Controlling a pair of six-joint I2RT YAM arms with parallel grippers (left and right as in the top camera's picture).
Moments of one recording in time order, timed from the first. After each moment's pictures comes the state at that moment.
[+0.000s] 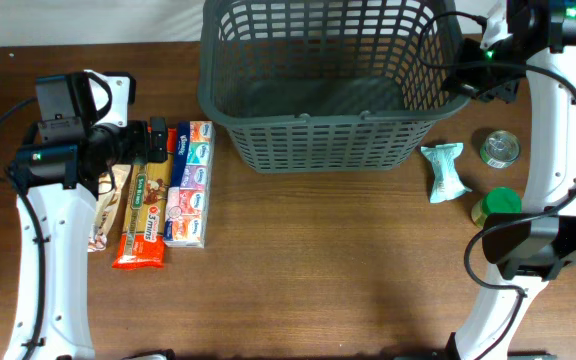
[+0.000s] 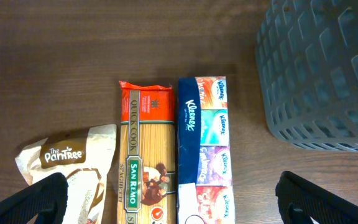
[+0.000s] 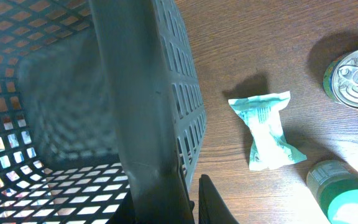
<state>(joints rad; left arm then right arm) 0.13 1.45 1.42 -0.87 0.13 0.14 -0.09 2.13 2.47 -1.61 -0.22 0.26</state>
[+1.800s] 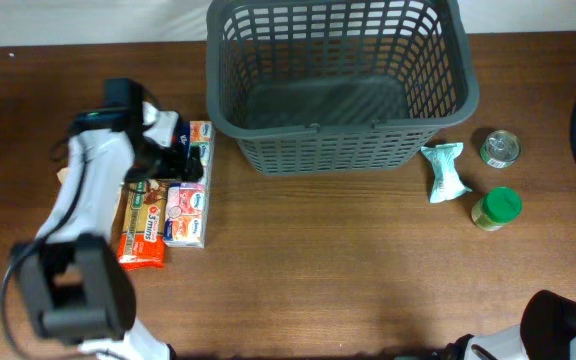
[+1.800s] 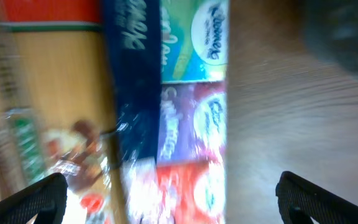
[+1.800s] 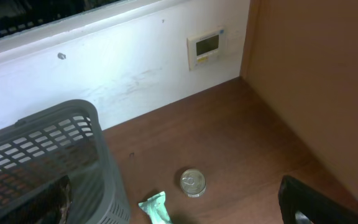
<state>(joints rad) 0.05 1.83 1.44 -1.02 0.17 0.13 -0.43 1.69 2.86 -1.65 -0.08 0.08</state>
